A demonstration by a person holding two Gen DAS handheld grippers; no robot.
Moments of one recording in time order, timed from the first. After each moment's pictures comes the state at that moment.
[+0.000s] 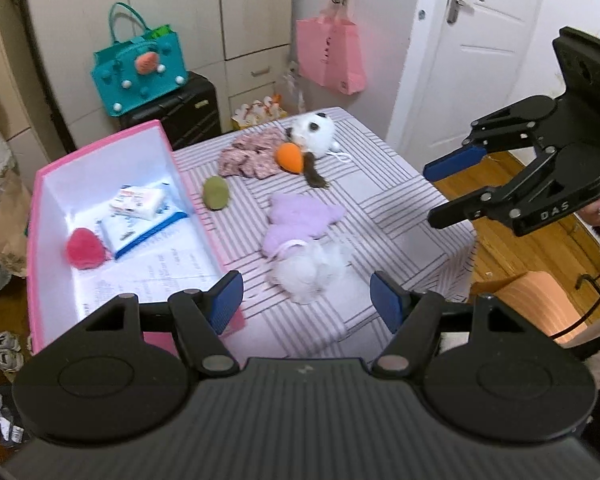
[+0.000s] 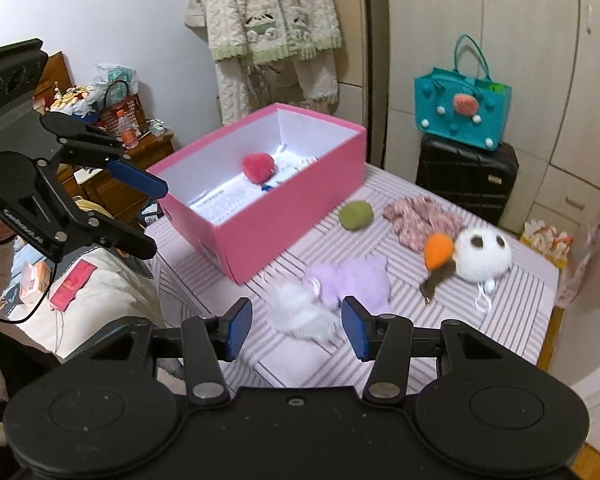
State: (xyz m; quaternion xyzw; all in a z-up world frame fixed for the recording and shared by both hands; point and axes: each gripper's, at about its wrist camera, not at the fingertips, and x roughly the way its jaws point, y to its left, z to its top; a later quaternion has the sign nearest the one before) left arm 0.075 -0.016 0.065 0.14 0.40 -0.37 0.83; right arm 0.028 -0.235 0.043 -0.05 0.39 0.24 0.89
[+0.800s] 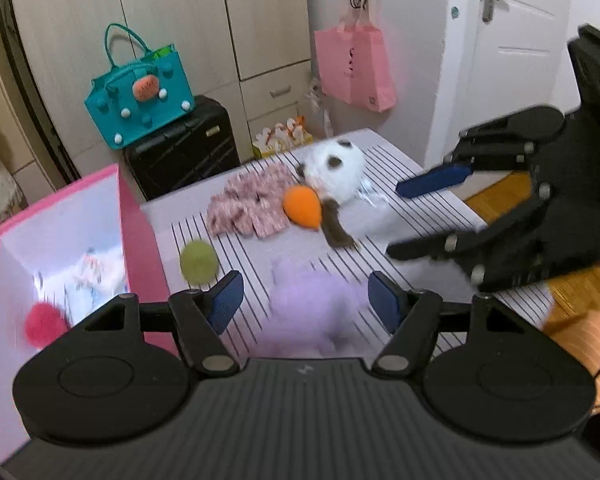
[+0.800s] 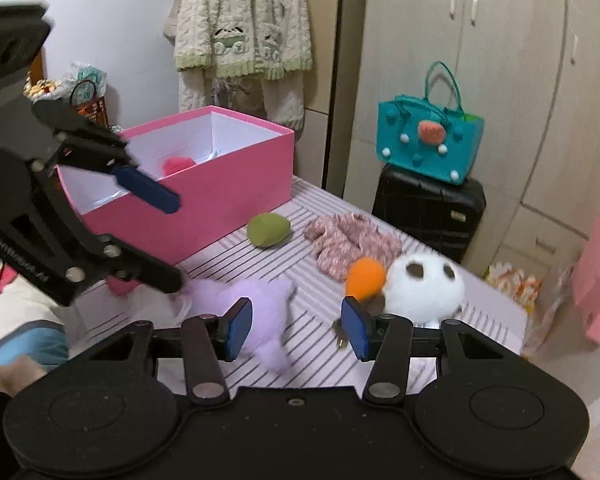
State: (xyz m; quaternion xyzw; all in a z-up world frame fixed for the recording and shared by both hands) left arm 0.154 -0.121 0.006 0.17 0.35 -0.33 0.86; right arm 0.102 -0.279 -0.025 -0.11 0.32 0.22 0.92
